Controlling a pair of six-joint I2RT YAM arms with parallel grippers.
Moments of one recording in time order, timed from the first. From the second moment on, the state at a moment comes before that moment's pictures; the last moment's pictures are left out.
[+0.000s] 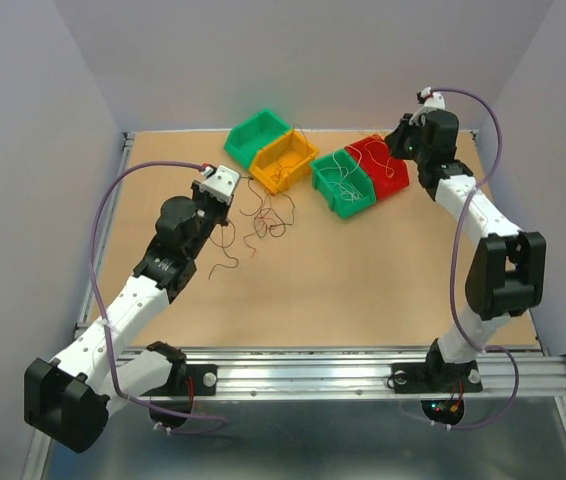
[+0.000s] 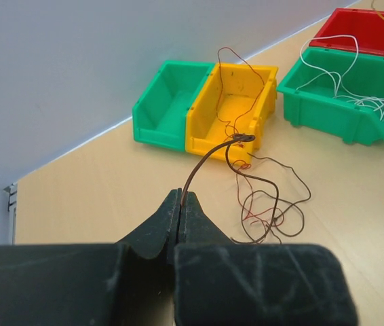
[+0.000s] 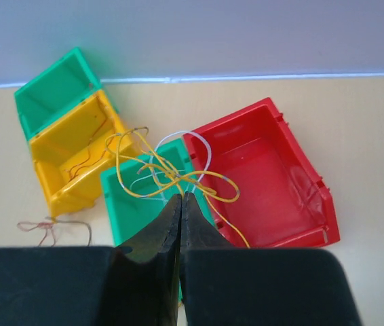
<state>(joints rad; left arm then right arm) -0.46 0.98 0.76 0.17 -0.08 0.26 0.14 1.63 1.34 0.05 -0.11 0.23</state>
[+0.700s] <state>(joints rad) -0.46 0.94 0.75 0.20 -0.05 0.26 0.01 2.15 1.59 0.04 -0.35 0.32</state>
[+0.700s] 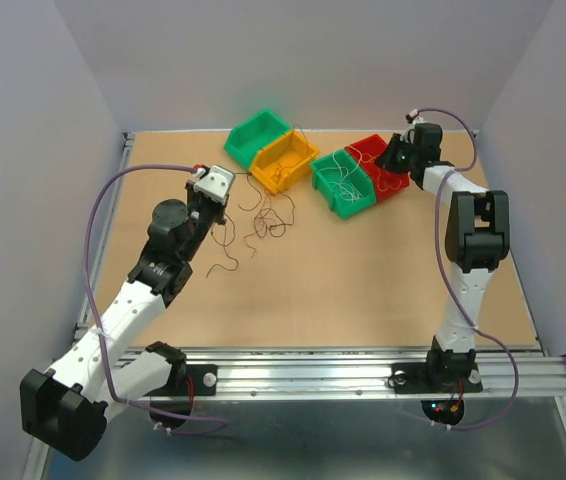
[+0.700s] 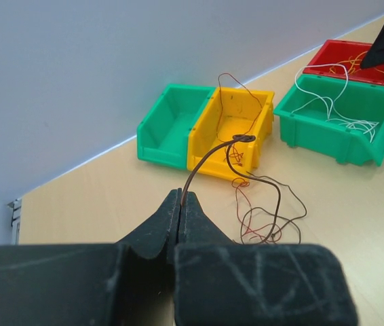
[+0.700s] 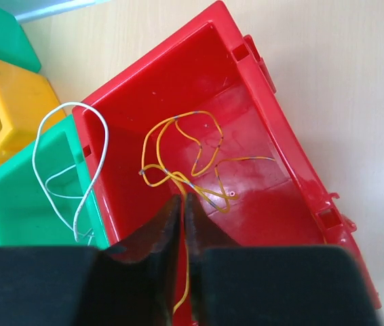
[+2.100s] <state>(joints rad) -0.44 0.97 0.77 0.15 0.02 0.25 0.40 1.68 1.06 0.36 -0.57 0.16</state>
